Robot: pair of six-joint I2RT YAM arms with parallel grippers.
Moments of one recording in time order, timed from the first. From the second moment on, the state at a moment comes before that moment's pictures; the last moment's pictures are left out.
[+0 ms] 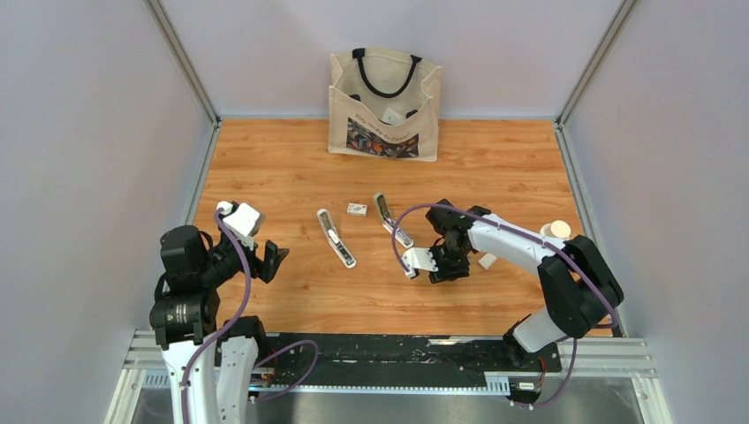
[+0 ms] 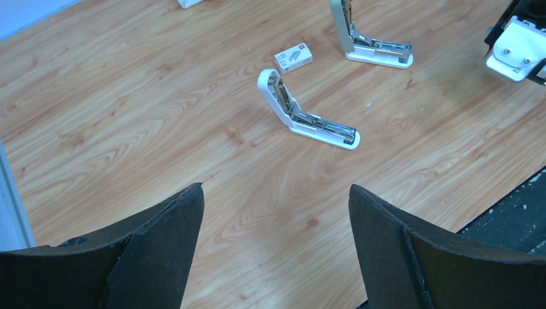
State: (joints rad) left arm 0.17 0.47 0.90 -0.92 0.68 0.39; right arm 0.62 1.54 0.90 -0.85 -0.24 -1.23
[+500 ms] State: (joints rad) left arm 0.18 0.46 0.90 -0.92 0.68 0.39; right arm 0.59 1.50 0.88 -0.88 -0.14 -1.32
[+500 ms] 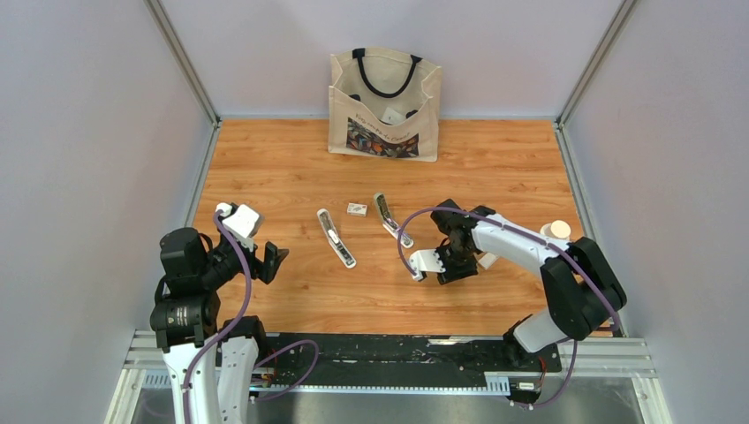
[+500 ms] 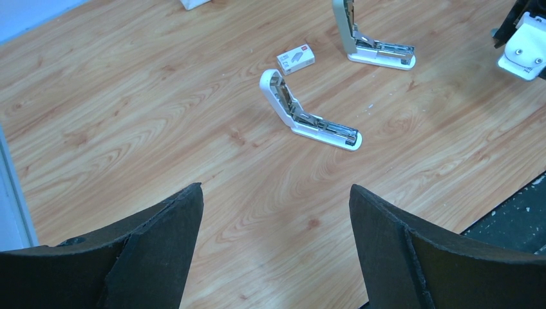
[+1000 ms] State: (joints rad) left arm 0.18 0.45 0.90 -0.91 0.68 0.39; right arm 0.59 1.56 0.88 -0.86 -0.14 -1.32
